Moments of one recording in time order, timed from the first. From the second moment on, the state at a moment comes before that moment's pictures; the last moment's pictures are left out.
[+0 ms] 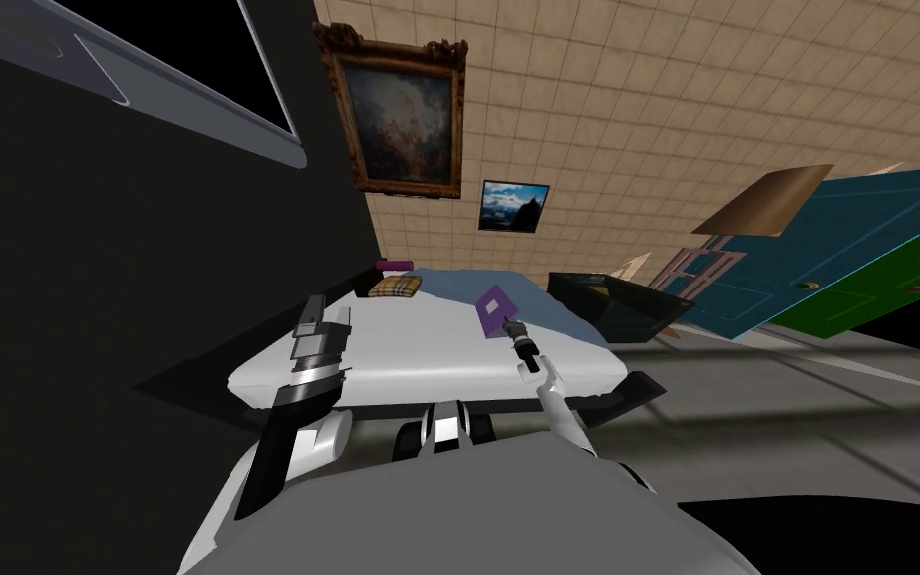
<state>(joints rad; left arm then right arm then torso) 0.47 -0.01 0.03 -2.26 -0.10 -0.39 0.03 -0.08 -0.17 -0.30 -1.21 0.63 -0.35 0.70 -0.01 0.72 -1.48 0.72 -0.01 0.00</state>
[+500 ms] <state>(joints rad) 0.47 -0.01 0.03 -2.26 -0.10 -0.39 0.03 -0.05 -0.13 -0.31 -1.17 0.59 -0.40 0.67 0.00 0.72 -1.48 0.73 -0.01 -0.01</state>
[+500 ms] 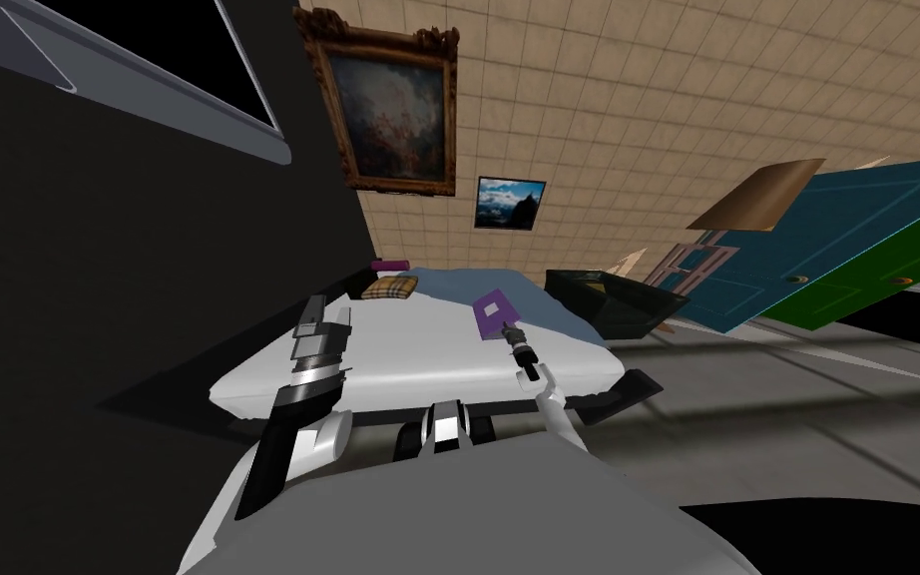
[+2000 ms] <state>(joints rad) 0.47 -0.01 0.02 -2.26 -0.10 -0.39 0.03 -0.12 -0.17 -0.28 -1.15 0.55 -0.34 0.58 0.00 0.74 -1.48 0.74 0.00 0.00</state>
